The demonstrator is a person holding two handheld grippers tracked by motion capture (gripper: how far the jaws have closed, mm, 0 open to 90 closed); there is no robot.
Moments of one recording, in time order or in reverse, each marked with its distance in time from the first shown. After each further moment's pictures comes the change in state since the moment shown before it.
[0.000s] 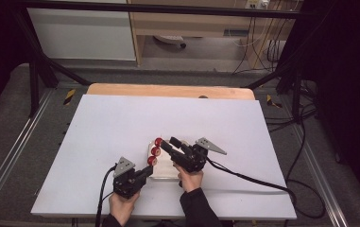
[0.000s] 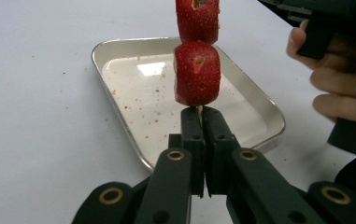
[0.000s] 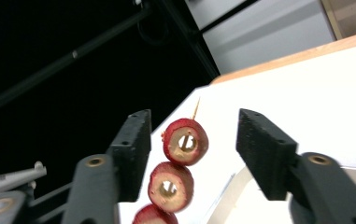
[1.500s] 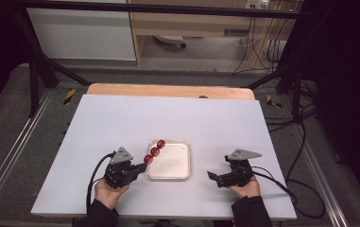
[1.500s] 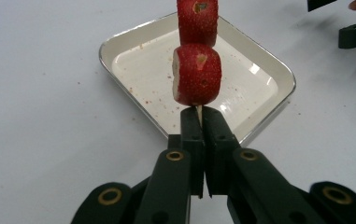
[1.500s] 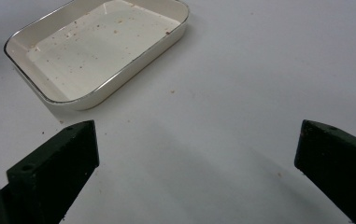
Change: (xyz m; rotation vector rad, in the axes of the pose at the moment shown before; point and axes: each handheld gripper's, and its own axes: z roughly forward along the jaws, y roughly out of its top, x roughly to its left) left arm 0.024 0.039 -0.007 0.212 -0.064 0.226; right arm -0.081 0.019 -0.119 0.523 -0.243 -0.389
